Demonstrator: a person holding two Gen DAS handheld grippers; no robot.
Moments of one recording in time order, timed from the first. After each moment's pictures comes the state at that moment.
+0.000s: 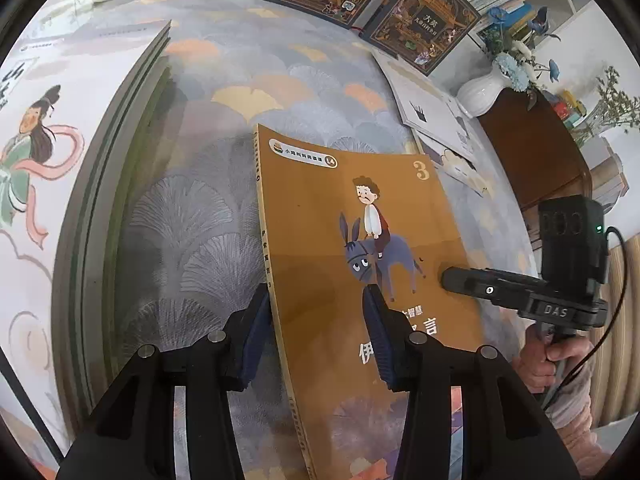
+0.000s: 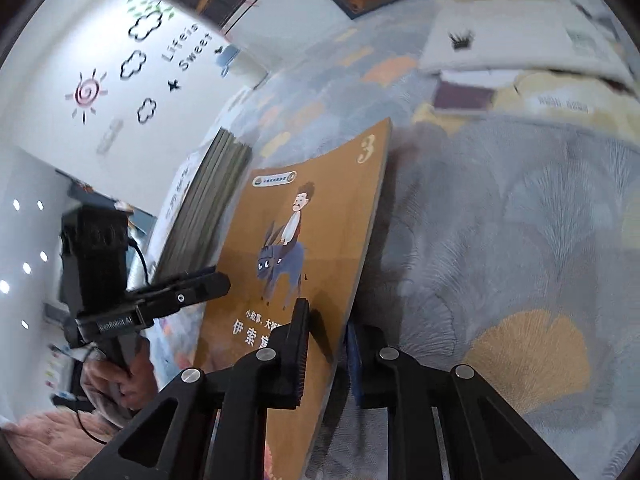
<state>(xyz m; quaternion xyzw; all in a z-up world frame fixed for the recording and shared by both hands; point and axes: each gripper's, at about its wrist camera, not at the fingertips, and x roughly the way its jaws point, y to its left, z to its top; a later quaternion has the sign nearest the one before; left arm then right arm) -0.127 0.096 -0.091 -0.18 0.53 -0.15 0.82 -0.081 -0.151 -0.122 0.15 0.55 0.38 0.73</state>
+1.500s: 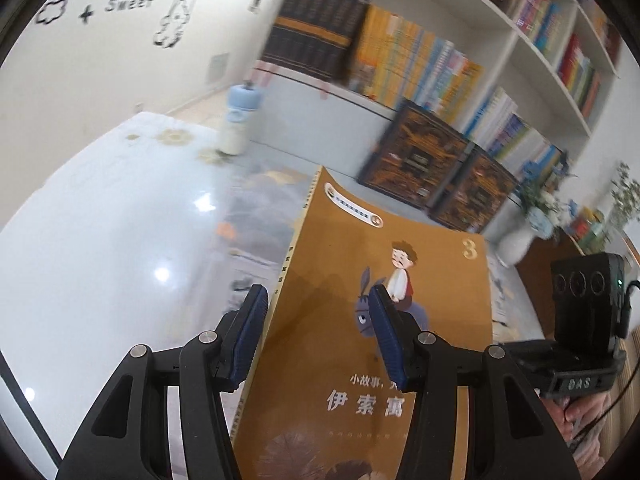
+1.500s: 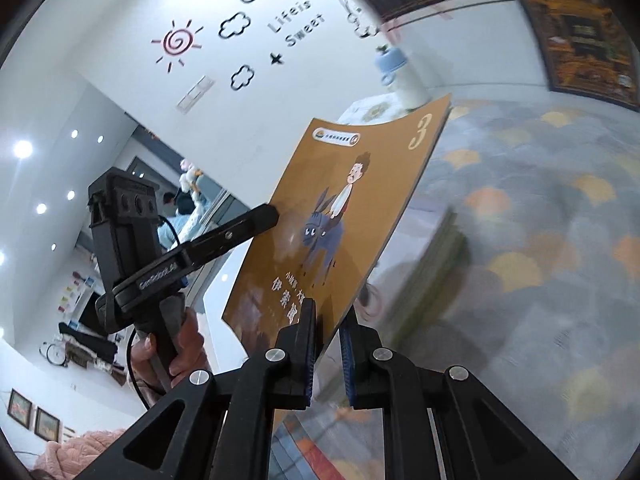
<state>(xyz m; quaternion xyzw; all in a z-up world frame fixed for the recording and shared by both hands) -0.133 0.272 0.024 -0.20 0.34 -0.01 0.92 -0.065 0.050 -0.013 0.09 0.48 0.52 0.70</state>
